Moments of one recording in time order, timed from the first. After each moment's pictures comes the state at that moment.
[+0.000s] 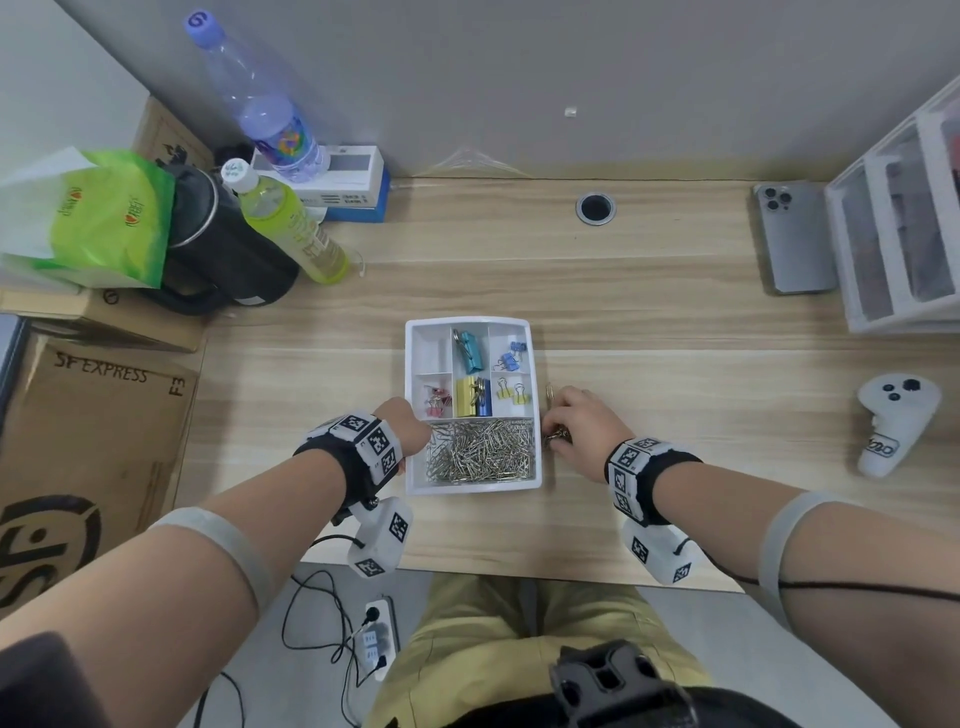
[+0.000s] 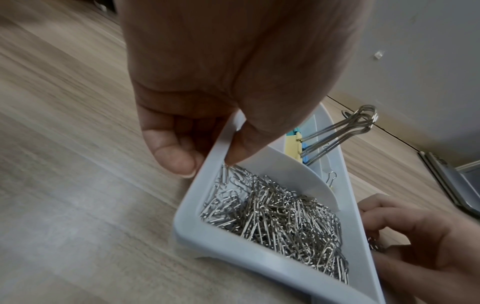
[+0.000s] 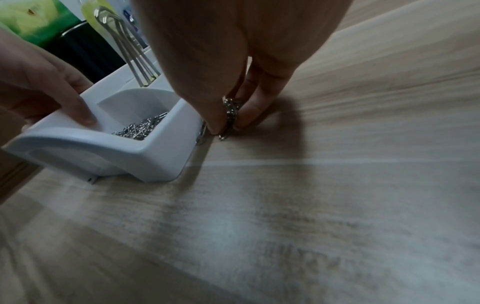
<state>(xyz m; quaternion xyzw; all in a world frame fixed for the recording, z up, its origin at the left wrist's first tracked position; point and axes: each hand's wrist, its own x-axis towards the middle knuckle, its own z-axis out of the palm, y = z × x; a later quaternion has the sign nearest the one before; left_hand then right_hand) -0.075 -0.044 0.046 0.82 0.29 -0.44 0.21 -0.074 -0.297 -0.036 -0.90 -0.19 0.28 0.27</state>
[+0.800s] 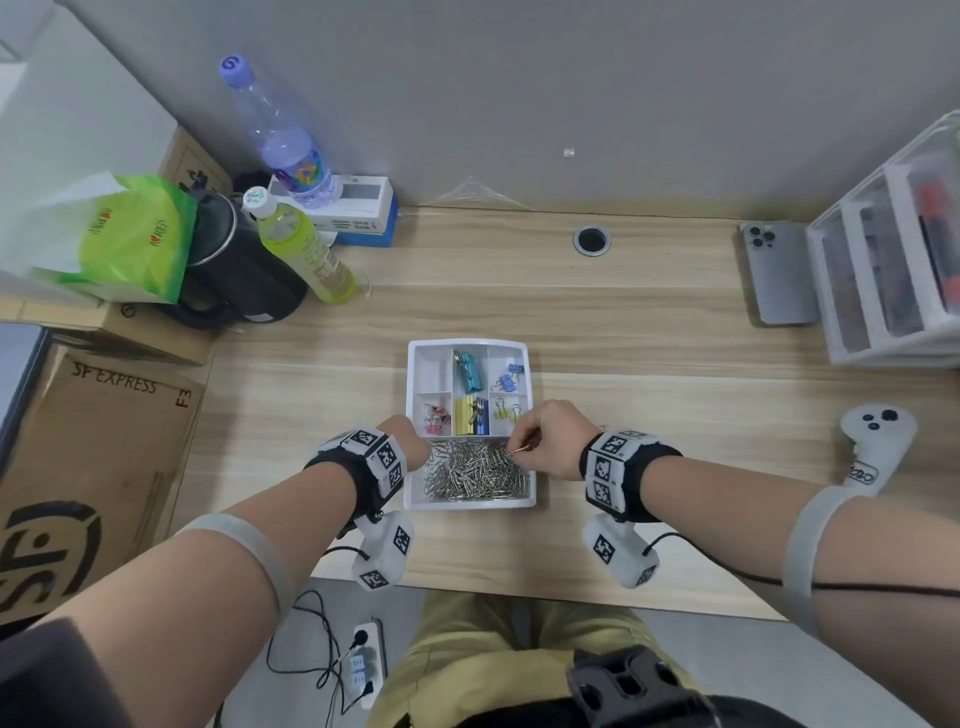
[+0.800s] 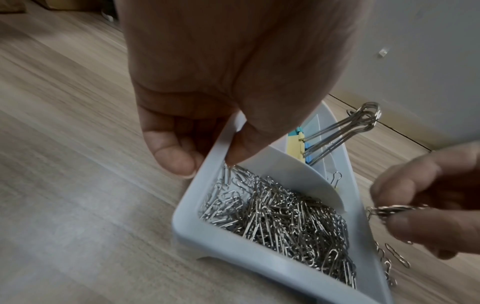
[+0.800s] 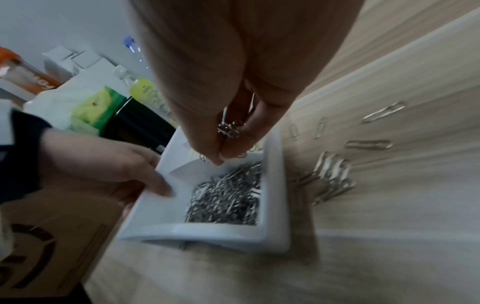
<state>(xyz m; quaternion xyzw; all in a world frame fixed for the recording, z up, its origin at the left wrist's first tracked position) -0.076 -0.046 0.048 0.82 0.30 -0.43 0.20 -0.055 -0.263 0.015 -0.84 -0.11 0.37 0.38</state>
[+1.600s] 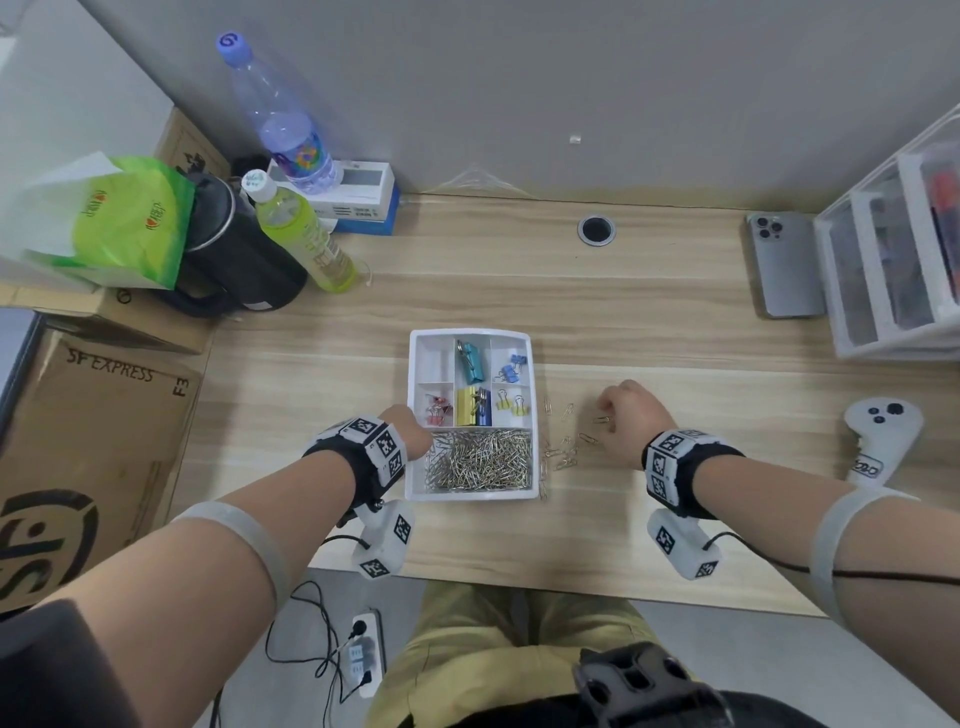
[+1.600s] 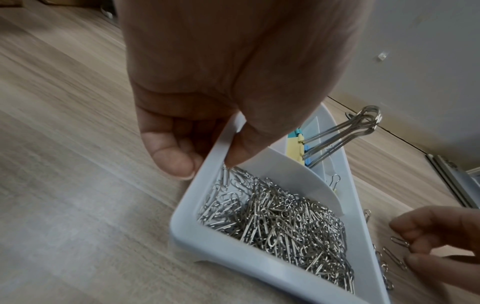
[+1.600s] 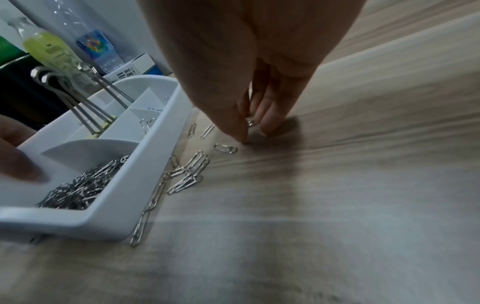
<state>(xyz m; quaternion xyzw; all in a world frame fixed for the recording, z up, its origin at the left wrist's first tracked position) -0.076 -0.045 0.047 0.82 0.30 -0.43 0.22 -0.043 -0.339 -0.021 -0.93 -0.04 0.31 0.19</state>
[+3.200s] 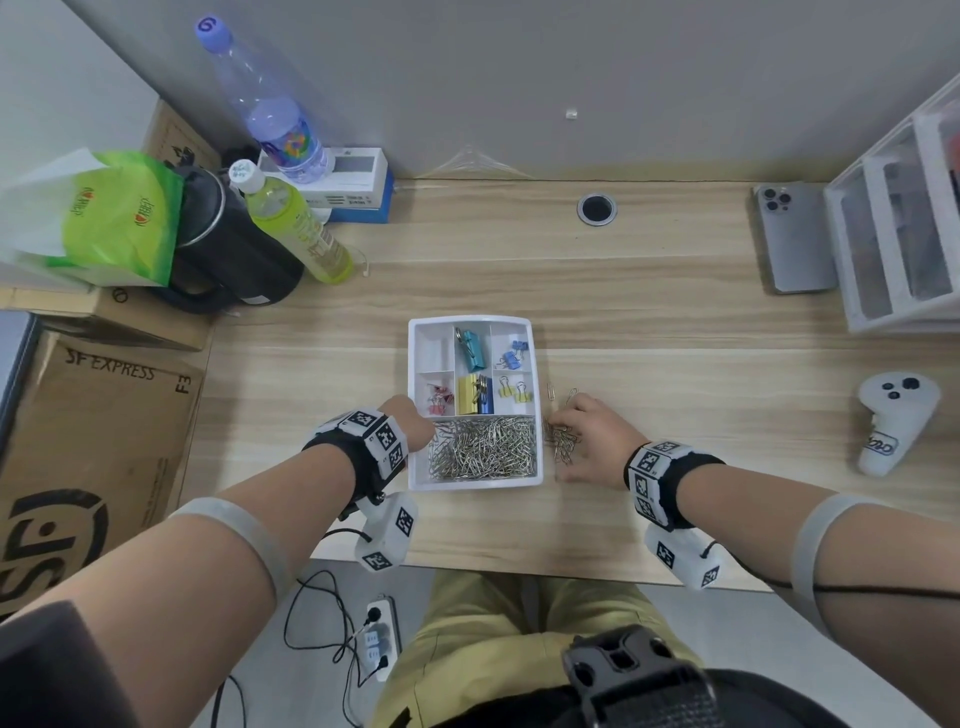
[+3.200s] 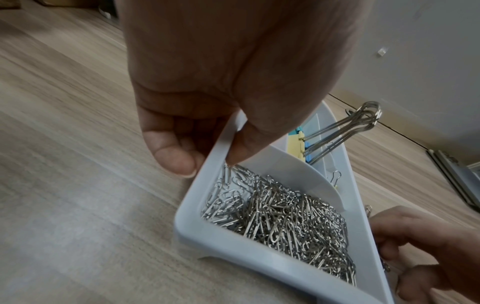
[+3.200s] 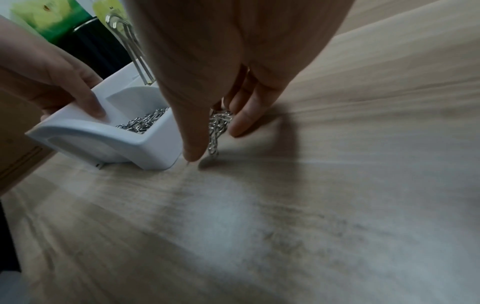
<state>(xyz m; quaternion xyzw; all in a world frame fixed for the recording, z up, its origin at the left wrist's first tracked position) -0.077 -0.046 0.047 0.82 0.30 -0.43 0.21 -0.080 -0.312 -0.035 -0.88 -0.18 0.33 0.28</state>
